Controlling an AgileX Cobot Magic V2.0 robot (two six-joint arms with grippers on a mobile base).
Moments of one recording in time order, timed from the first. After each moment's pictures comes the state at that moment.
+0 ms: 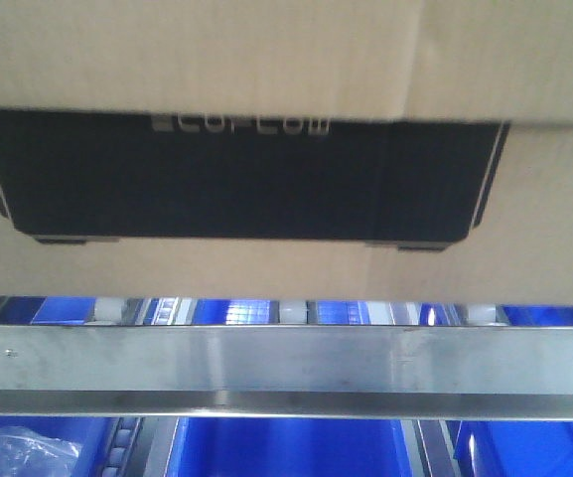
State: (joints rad) left arm -0.21 1.35 -1.61 0.04 1.18 -0.09; right arm 0.09 1.40 -1.62 0.09 1.26 0.06
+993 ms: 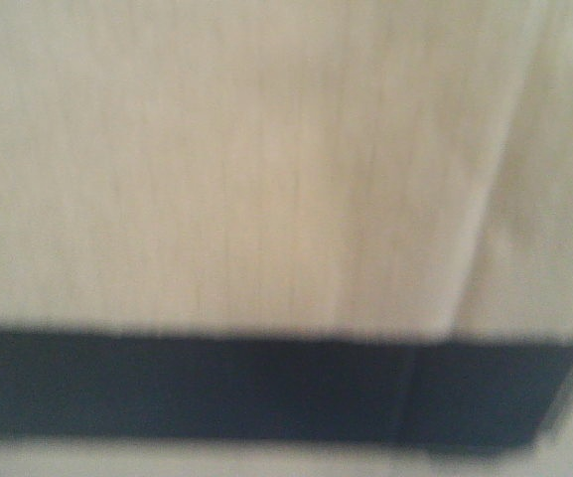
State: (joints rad) left arm -0.21 0.95 -1.18 0.00 1.09 -0.10; right arm 0.17 1.02 -1.18 0.10 1.21 0.08
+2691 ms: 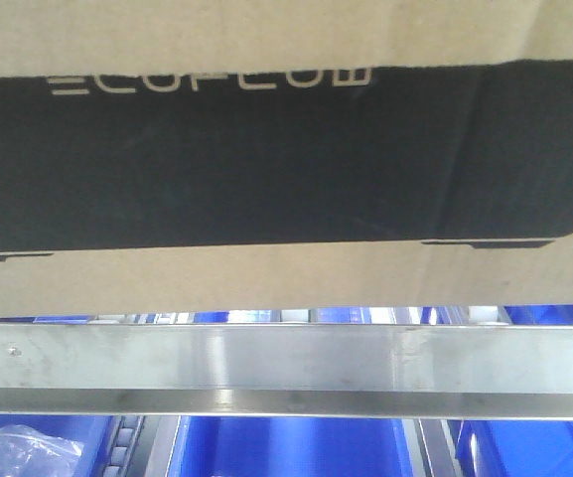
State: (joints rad) left arm -0.21 0.84 -1.28 -0.05 1.11 -0.10; right arm 0.17 0.90 -1.38 0.09 1.25 0.09
